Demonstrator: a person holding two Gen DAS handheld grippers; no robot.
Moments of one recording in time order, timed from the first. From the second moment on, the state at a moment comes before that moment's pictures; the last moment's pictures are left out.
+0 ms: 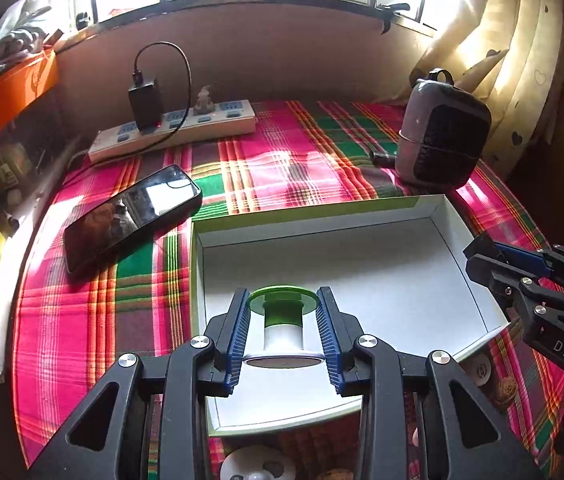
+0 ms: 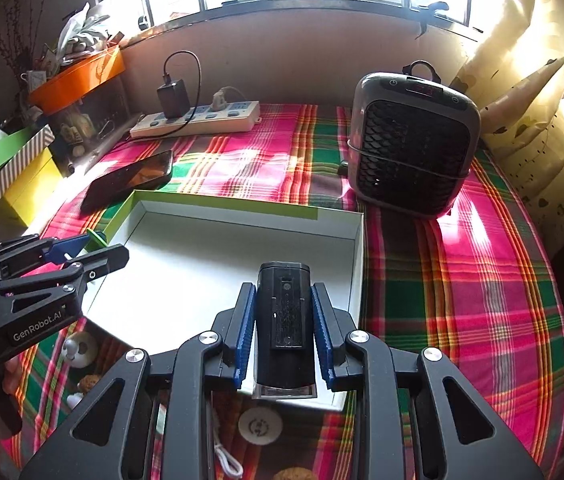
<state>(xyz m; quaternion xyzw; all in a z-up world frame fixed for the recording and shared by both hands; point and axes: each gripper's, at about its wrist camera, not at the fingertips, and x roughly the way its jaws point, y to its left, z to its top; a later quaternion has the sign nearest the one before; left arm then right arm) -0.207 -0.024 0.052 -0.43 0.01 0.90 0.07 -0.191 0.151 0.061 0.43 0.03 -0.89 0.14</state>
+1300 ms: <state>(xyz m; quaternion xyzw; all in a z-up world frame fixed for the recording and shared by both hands) -0.269 -0.019 0.013 -0.46 0.02 0.89 0.05 -0.249 0.143 0.020 0.45 0.04 -0.88 0.12</state>
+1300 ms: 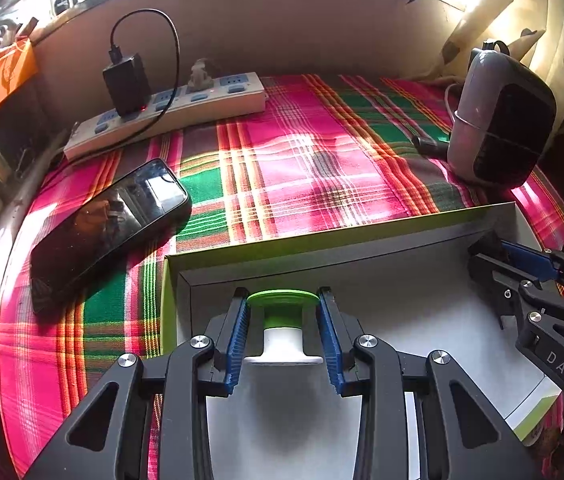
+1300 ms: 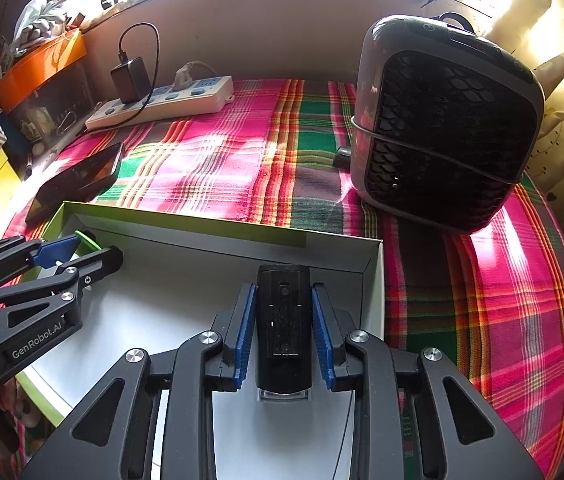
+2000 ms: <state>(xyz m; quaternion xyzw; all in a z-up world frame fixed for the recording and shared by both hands) -0.262 -0.020 0.017 -0.46 0.02 0.89 0.05 -0.244 0.149 0.024 0.44 0.02 -0.89 0.11</state>
